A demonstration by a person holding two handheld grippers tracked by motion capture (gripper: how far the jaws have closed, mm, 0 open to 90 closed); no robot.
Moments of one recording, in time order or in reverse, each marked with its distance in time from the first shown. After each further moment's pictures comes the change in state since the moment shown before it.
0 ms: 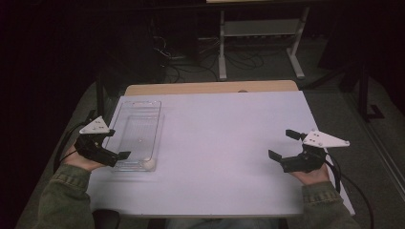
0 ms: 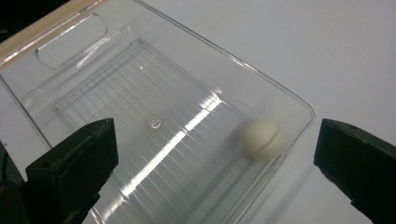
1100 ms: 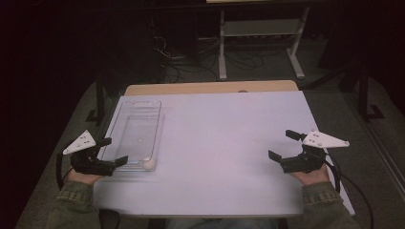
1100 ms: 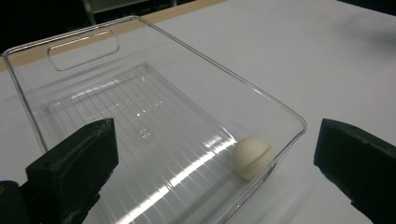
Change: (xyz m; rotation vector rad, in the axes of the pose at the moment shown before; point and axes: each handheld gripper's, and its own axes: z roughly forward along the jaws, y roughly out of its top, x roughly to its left) left arm -0.008 -0.053 0.004 -0.293 0.015 -0.142; right arm 0.000 -0.001 0.000 0.005 0.000 -0.001
